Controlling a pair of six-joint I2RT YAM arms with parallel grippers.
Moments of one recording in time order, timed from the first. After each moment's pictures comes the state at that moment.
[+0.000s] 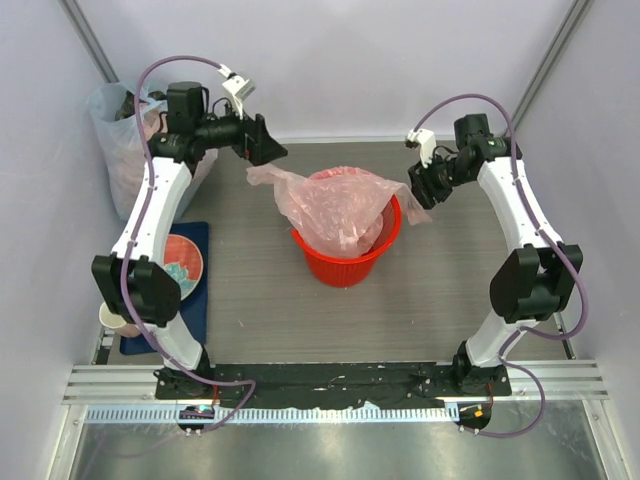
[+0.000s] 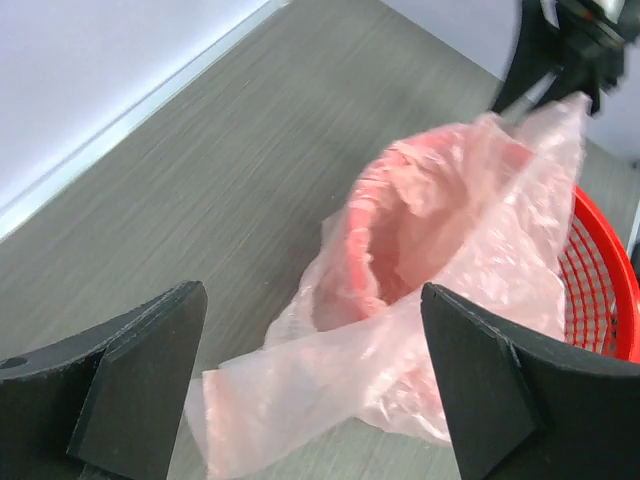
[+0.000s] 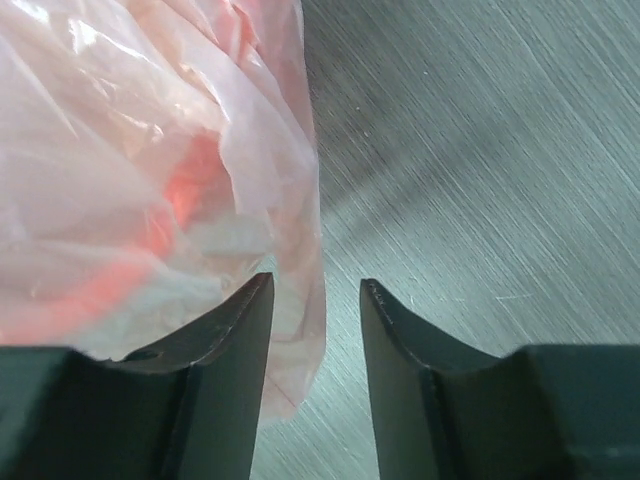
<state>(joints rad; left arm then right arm) -0.13 1.75 1.83 -0.51 0.84 0.08 0.07 1.71 1.68 -1.07 -0.59 -0.65</state>
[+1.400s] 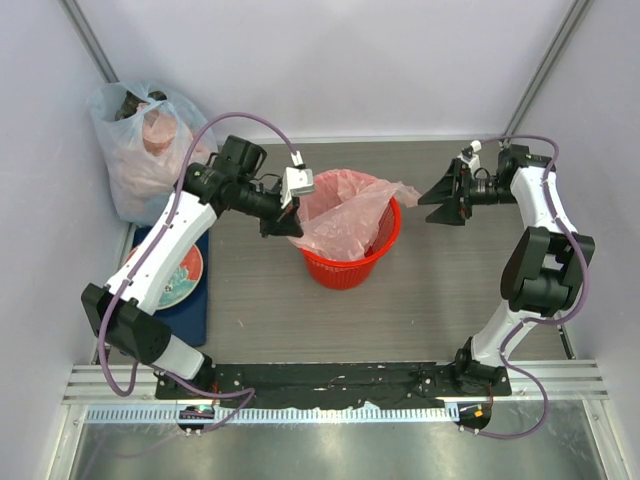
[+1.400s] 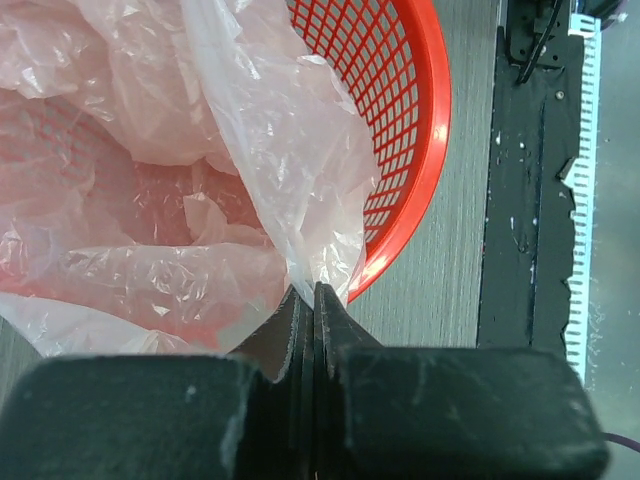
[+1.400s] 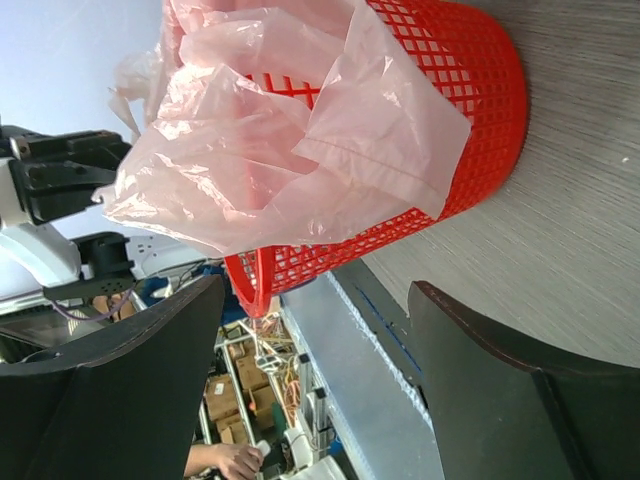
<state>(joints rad) -0.46 1.52 1.62 -1.08 0.81 0.69 -0.23 1.77 1.52 -1.20 -1.16 -0.05</state>
